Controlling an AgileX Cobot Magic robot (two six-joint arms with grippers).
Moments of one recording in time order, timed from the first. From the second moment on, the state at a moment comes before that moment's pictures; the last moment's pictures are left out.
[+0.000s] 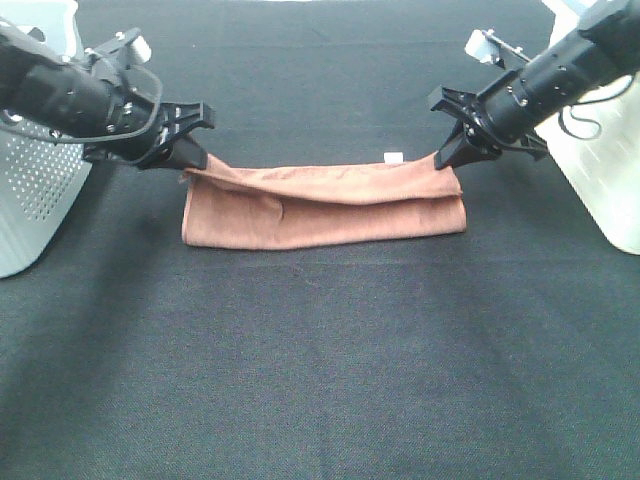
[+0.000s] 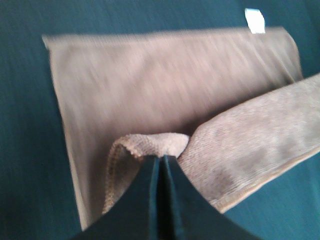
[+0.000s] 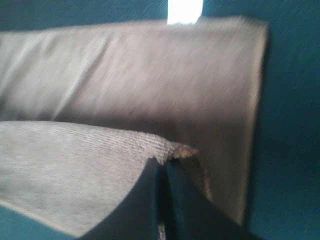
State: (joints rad) left arm -0.19 2.04 -1.31 -1.02 0.41 0.68; right arm 0.04 2.23 -1.66 0.65 0.78 -0.40
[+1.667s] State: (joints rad) left arm -0.14 2.21 -1.45 -0.77 0.42 0.33; right arm 0.04 2.36 -1.92 0.38 1.04 -0.18
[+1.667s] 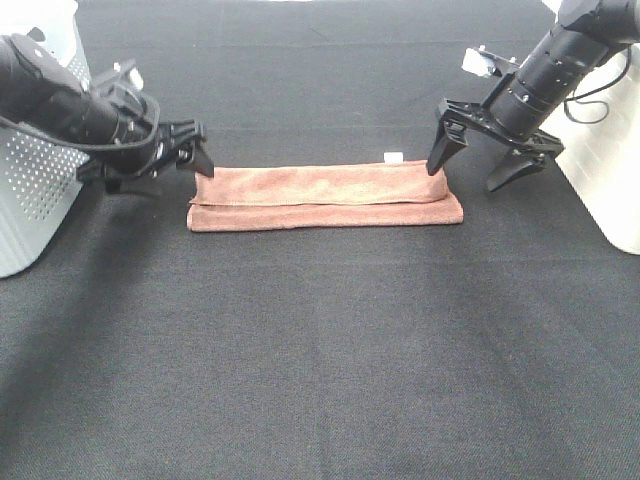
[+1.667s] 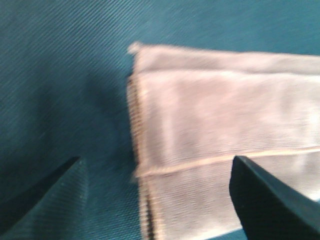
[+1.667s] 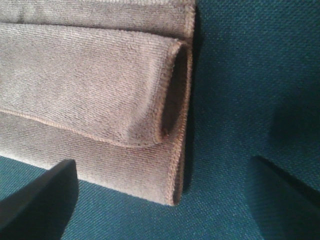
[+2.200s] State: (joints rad) left arm -0.14 2.41 -1.72 -0.89 0.64 0.28; right arm 0.04 2.36 -1.92 0.37 1.03 -0.18
